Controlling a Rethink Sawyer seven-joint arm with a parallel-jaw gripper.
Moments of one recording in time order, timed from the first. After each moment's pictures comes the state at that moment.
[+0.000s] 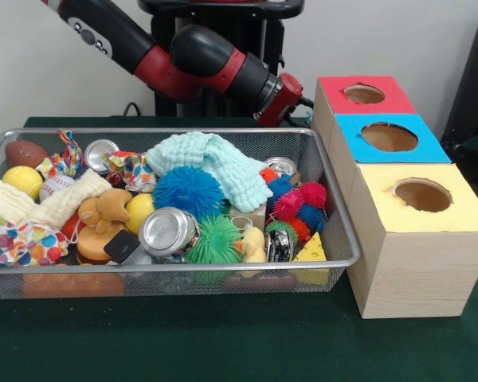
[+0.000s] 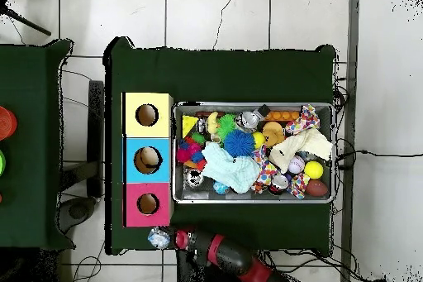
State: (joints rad) arm -1.52 0.48 0.43 2.00 -0.67 0.17 1.24
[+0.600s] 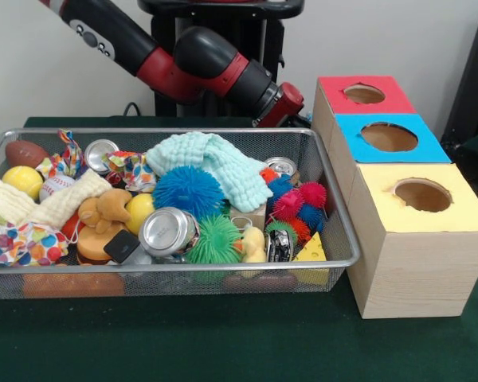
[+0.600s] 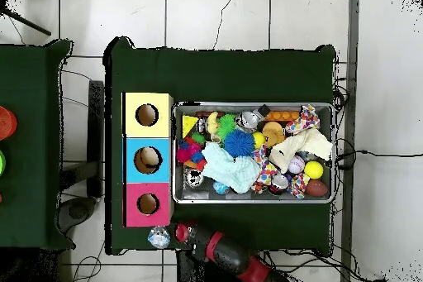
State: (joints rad) arm -1.50 0.49 0.43 2.00 -0.67 0.05 1.24
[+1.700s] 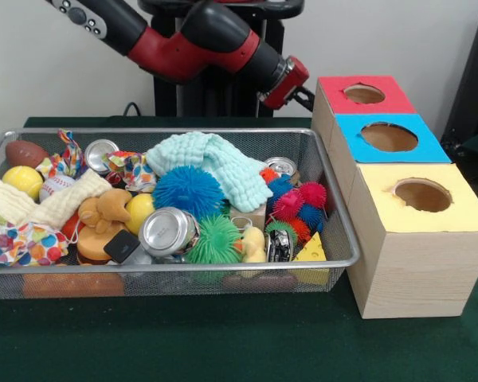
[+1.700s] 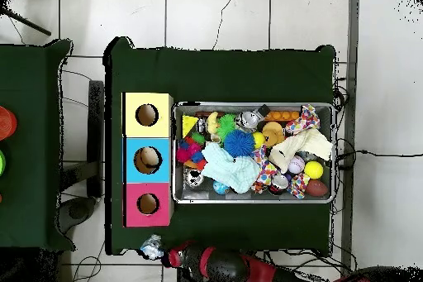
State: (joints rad) arm -1.24 0.26 0.37 2.13 -0.70 0.07 1.24
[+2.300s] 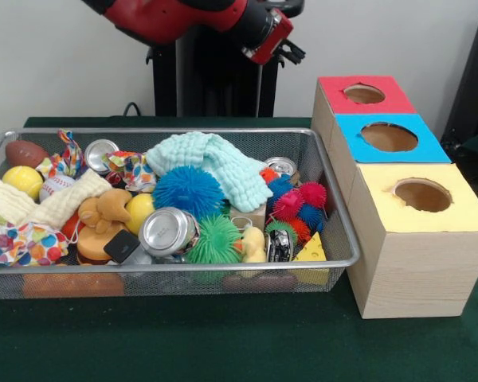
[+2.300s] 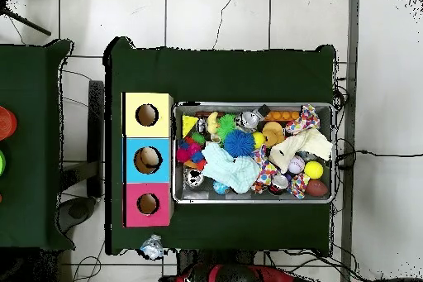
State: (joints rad) arm -1.20 0.01 0.37 2.30 -0.69 0.26 1.24
